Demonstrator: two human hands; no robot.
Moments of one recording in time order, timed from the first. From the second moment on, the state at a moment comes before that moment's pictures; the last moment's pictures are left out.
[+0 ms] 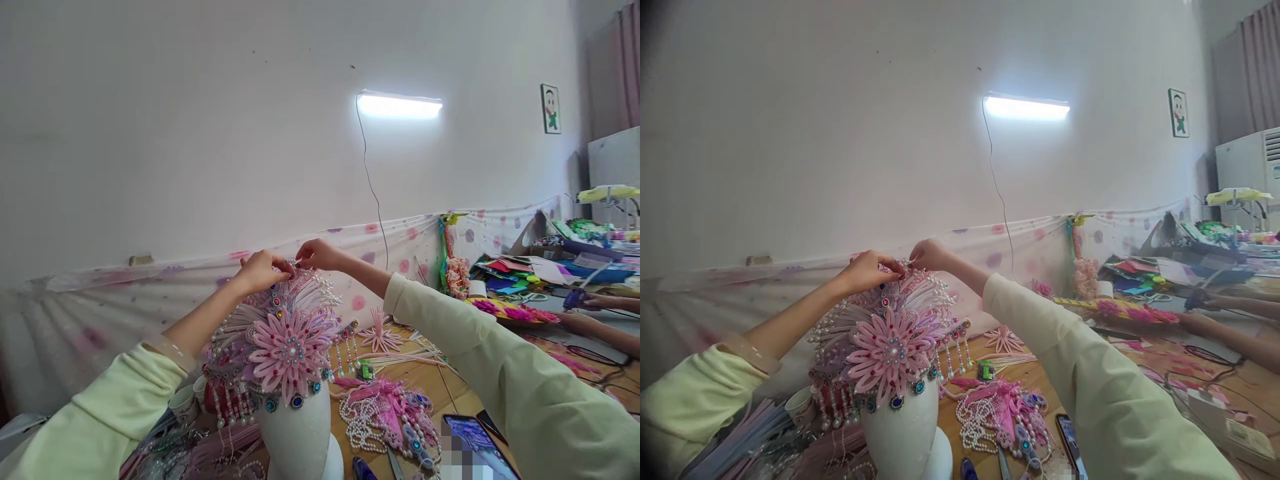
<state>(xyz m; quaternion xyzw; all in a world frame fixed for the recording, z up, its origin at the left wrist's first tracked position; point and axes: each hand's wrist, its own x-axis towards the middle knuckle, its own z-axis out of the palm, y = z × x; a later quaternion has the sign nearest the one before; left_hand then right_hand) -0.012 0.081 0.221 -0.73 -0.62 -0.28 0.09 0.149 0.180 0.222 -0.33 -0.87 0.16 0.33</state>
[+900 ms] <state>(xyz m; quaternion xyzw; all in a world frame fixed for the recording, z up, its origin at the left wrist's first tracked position) -0.010 0.078 0.219 -0.71 -0.63 -0.28 0.15 0.153 0.160 0.228 -0.25 -0.85 0.29 0.37</state>
